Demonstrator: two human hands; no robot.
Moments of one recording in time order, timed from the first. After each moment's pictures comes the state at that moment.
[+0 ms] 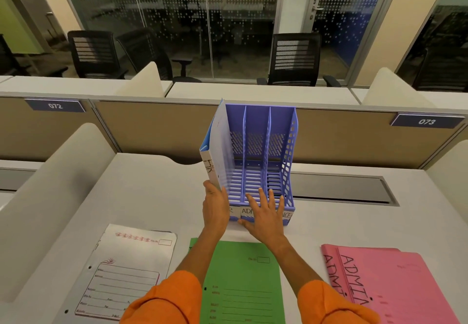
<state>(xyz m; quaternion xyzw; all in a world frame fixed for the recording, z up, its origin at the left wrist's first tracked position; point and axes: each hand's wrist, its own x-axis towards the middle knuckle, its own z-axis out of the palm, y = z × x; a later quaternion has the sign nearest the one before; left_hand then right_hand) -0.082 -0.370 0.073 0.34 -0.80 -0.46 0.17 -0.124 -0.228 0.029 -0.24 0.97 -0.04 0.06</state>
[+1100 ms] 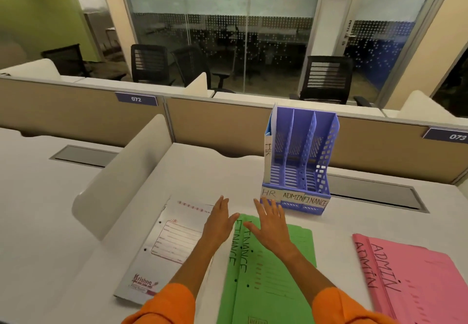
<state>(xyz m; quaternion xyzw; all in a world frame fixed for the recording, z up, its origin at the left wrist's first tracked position) 0.116 -0.442 0.067 0.24 -0.91 -0.33 0.03 0.033 -0.284 0.057 -0.33 0.94 -0.12 0.05</state>
